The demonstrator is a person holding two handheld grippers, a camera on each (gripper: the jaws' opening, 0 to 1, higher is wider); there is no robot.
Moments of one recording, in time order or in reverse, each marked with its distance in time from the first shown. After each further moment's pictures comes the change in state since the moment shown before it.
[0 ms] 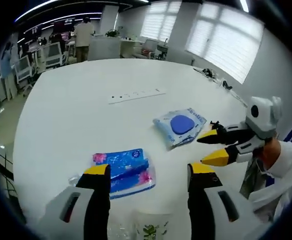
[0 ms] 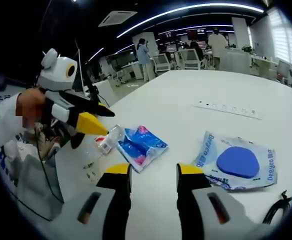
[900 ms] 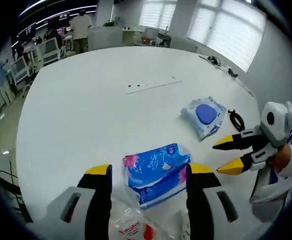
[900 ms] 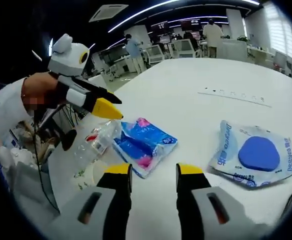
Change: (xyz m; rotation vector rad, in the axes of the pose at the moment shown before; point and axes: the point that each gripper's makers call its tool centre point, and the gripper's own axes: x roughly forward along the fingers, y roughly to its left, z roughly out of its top) left arm 0.037 0.077 -0.008 0.050 0.119 0.017; right arm 0.059 0.013 -0.021 0.054 0.070 -0.046
